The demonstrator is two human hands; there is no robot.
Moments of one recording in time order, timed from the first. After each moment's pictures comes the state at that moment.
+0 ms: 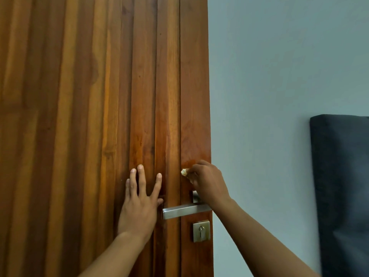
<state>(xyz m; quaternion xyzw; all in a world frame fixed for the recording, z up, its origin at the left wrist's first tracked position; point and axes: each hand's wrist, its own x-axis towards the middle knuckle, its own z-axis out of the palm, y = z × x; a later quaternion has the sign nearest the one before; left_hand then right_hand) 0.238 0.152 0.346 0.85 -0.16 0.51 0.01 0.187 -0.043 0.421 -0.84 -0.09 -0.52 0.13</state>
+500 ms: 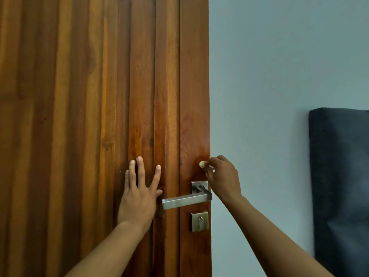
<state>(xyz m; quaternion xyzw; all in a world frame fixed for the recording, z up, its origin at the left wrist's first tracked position) 0.238 0.151 0.347 0.85 -0.14 0.50 -0.01 0.190 -0.079 0.406 -0.81 0.01 -0.55 0.19</state>
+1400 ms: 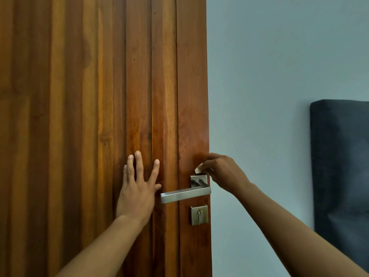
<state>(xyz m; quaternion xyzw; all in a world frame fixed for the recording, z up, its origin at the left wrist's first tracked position) 0.230 0.151 0.350 0.87 -0.13 0.48 -0.02 0.176 -0.099 0.414 -0.87 -0.18 -0.45 0.02</state>
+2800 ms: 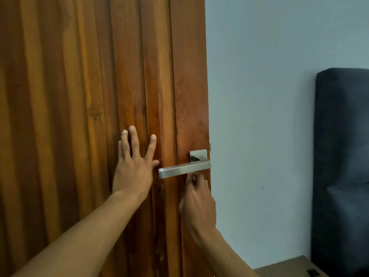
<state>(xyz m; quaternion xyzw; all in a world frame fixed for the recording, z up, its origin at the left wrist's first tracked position) 0.224 0.147 0.353 0.88 -0.13 0.45 -0.04 0.183 -0.003 0.259 -0.84 0.05 -0.52 0.16</state>
